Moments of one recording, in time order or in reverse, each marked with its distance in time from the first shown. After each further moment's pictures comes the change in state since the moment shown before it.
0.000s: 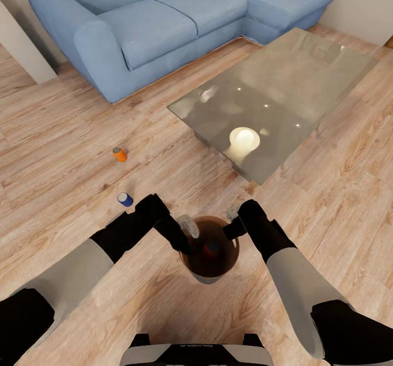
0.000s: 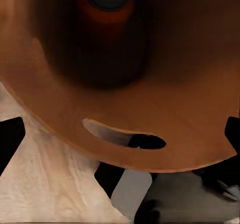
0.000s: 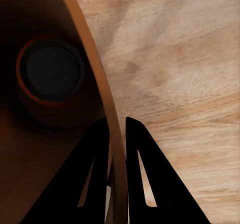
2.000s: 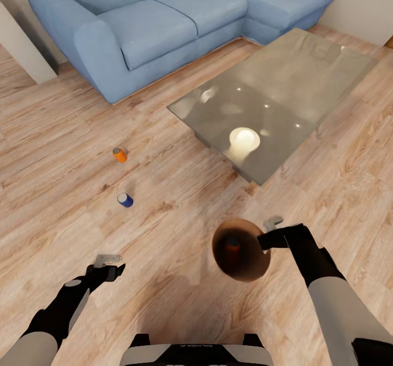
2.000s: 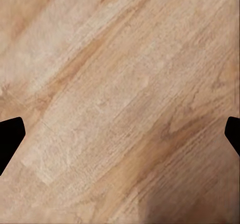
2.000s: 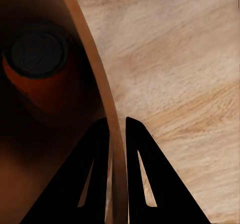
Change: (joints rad) left arm 0.483 0.111 0.879 0.348 0.197 -0.903 0.773; right arm 0.173 -0.192 -0.253 -0.079 -0.024 -0.358 0.054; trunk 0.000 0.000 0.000
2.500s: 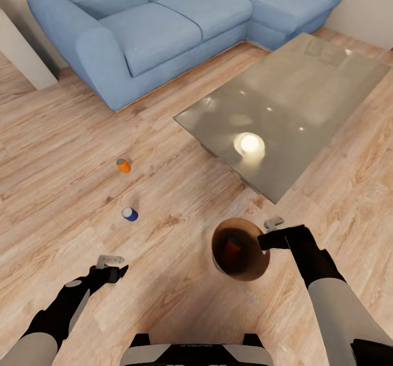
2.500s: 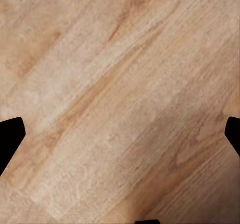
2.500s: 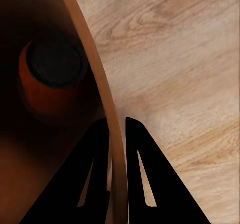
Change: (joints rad) left arm 0.003 -0.002 0.001 -0.001 0.001 0.006 -0.058; right arm 0.006 0.012 -0.040 -0.005 0.003 0.001 0.008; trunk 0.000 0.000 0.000
